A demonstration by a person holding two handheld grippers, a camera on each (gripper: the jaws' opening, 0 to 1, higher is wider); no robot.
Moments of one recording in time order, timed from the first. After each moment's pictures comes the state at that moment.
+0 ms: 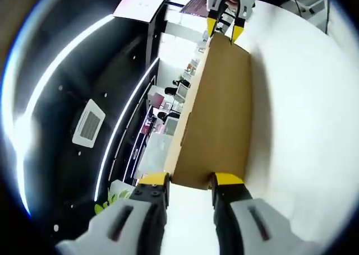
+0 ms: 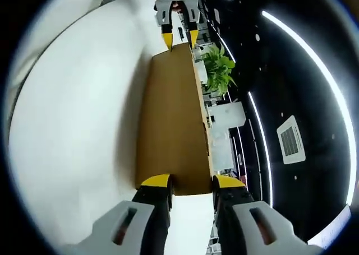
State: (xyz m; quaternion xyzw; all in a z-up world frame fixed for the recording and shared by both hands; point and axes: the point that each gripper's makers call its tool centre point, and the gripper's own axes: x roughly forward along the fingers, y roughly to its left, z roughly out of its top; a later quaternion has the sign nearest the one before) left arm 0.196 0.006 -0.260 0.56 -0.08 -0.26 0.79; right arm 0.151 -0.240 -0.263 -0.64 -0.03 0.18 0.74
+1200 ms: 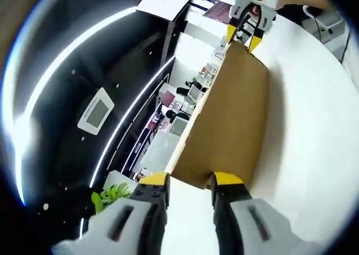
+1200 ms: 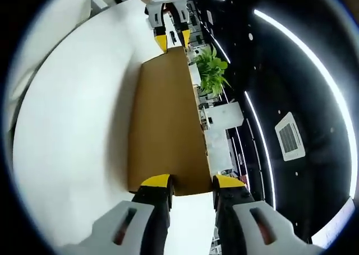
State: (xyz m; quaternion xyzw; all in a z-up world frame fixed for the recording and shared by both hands) left arm 0.192 0.009 -0.243 0.50 -0.08 -0.25 0.83; right arm 0.150 -0.244 -0.245 -0.62 -0.03 0.18 0.76
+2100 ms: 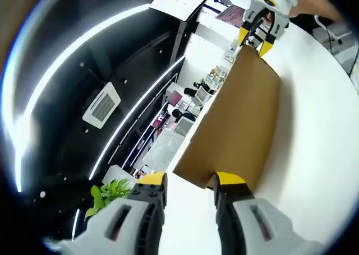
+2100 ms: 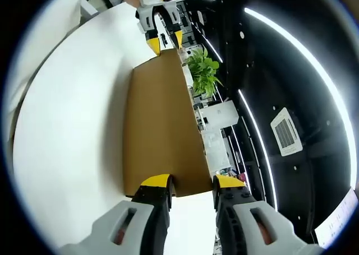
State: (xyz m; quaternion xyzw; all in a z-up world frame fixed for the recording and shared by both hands) left arm 0.196 0.014 -0.233 0.46 -0.08 -0.24 0.85; right arm 0.153 -0.249 -0.237 -0.60 -0.04 0.17 0.78
